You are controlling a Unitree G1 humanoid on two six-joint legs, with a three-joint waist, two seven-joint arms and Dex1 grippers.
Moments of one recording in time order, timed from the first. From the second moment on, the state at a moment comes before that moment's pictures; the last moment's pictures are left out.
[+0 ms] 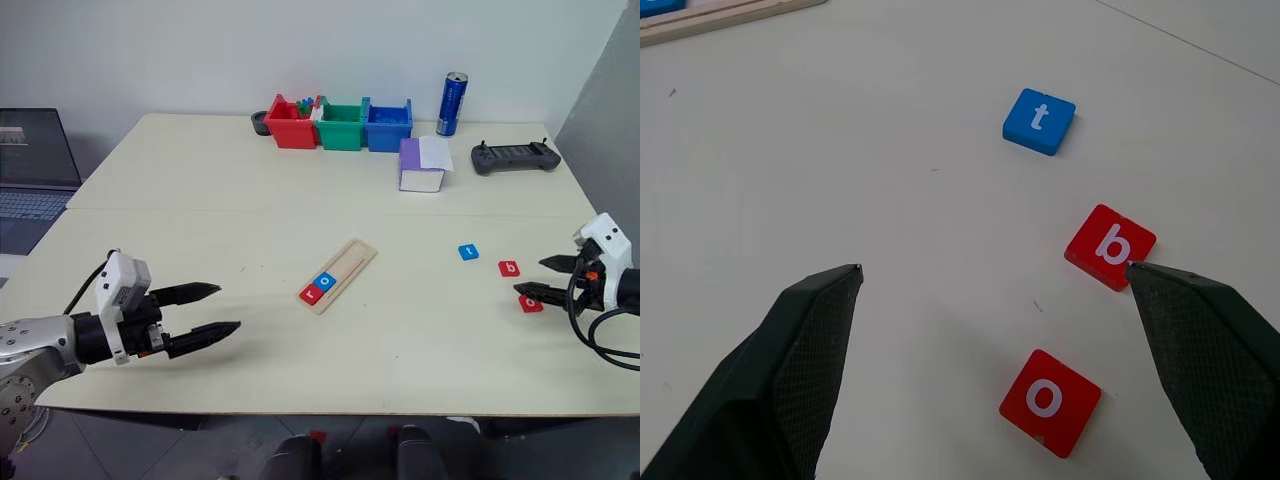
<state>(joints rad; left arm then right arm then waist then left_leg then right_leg) 0.06 0.91 0.38 -0.42 -0.70 0.67 -0.95 -0.29 -1.08 -0.23 0.14 0.42 0.64 1.14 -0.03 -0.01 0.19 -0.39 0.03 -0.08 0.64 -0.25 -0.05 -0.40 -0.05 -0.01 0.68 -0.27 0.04</state>
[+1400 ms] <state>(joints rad) -0.36 0.77 -0.14 -0.24 -0.38 0.74 -0.82 -0.46 -0.90 -0.01 -0.11 0.49 0.69 1.15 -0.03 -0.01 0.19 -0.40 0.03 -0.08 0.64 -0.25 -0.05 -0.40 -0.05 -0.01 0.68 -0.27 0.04</state>
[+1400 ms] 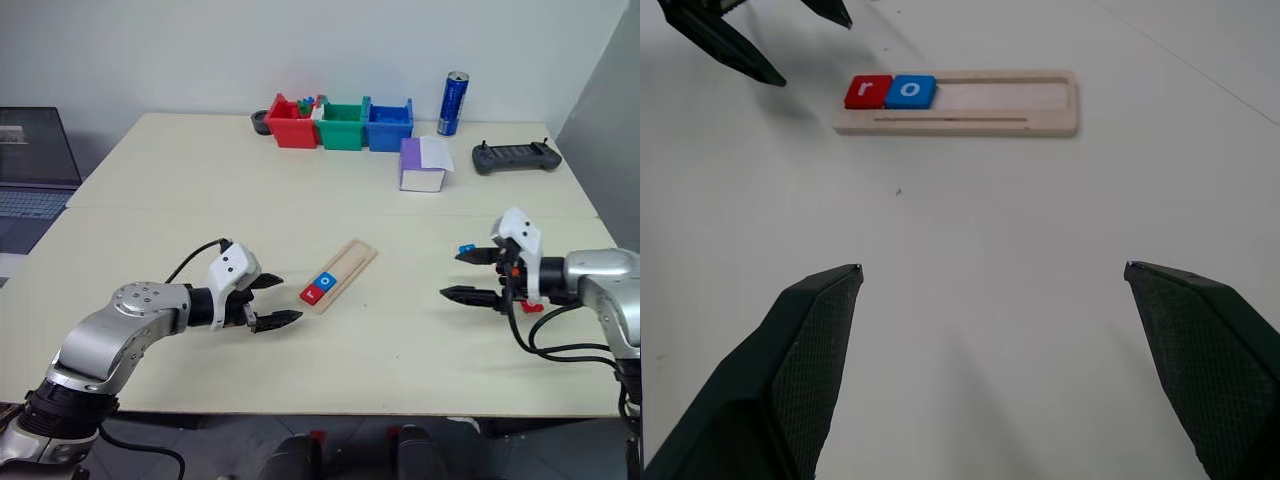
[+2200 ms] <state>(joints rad) -0.40 0.56 -0.25 -0.24 -0.24 0.82 -0.65 -0.51 -0.86 0.04 -0.06 0.45 0.67 1.13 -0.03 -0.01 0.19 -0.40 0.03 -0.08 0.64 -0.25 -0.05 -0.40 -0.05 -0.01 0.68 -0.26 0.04</state>
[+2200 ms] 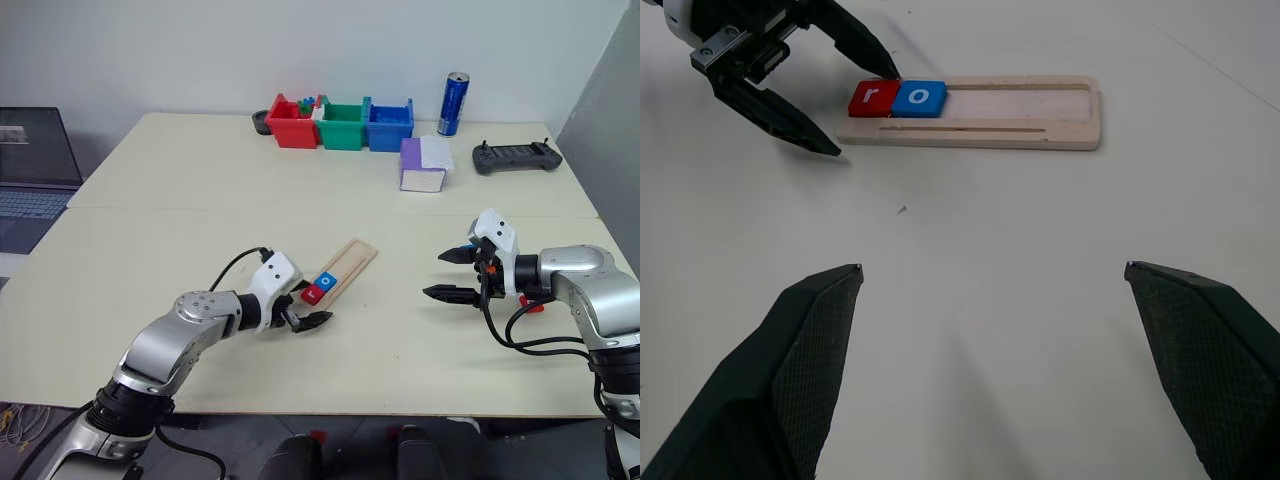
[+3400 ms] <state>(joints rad) -0.35 0.49 -0.21 -0.23 -0.21 0.82 -0.54 -0.54 -0.86 0.06 -0.02 0.41 0.66 1.15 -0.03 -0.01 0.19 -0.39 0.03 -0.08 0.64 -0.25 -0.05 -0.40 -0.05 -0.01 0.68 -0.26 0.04</state>
